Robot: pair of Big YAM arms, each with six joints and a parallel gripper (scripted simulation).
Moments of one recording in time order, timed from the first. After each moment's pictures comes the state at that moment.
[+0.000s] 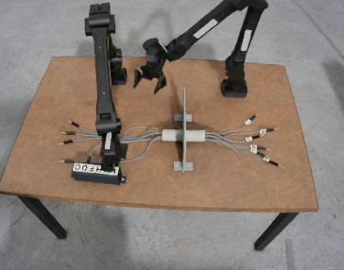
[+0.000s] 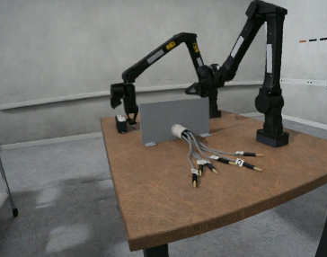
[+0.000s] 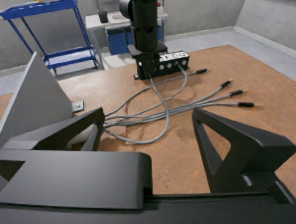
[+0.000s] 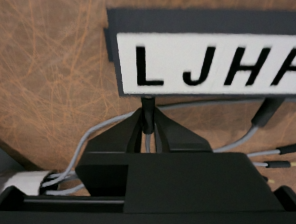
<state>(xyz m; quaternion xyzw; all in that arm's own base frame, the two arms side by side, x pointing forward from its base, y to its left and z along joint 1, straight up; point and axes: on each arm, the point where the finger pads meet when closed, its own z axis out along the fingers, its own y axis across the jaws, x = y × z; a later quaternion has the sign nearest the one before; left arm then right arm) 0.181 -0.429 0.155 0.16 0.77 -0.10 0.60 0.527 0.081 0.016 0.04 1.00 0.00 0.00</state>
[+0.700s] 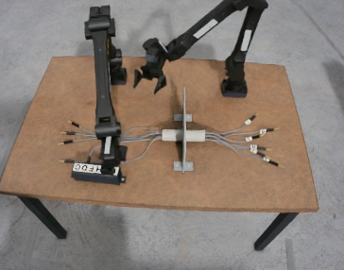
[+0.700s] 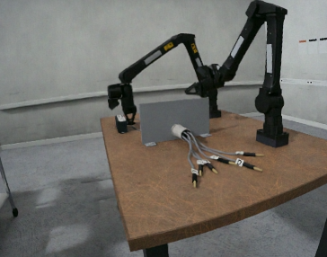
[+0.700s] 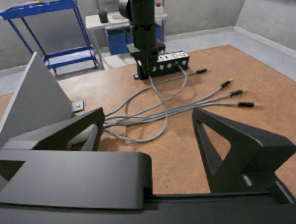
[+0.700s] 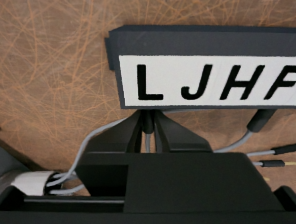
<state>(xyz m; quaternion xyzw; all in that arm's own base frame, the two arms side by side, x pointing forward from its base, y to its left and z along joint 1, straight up) 0.181 -0.429 0.155 0.16 0.77 -0.10 0.60 0.535 0.080 0.016 0.03 1.00 -0.01 -0.02</state>
